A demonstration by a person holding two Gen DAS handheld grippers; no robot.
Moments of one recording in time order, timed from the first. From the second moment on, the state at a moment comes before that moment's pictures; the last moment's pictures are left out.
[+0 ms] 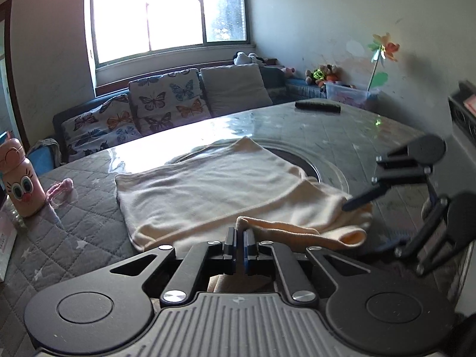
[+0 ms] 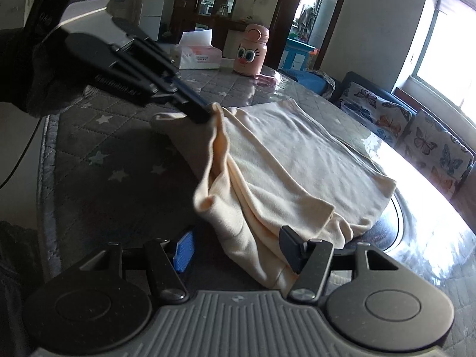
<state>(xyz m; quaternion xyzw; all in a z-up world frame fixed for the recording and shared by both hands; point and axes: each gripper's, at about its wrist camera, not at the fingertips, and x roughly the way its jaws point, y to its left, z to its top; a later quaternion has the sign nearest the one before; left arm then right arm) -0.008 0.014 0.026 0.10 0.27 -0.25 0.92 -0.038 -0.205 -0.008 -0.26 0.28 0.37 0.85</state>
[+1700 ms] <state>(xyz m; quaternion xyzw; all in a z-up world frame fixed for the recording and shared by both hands) -0.031 0.006 -0.023 0.29 0.24 -0.22 0.90 0.035 -0.213 0.018 -0.10 0.33 0.35 0.87</state>
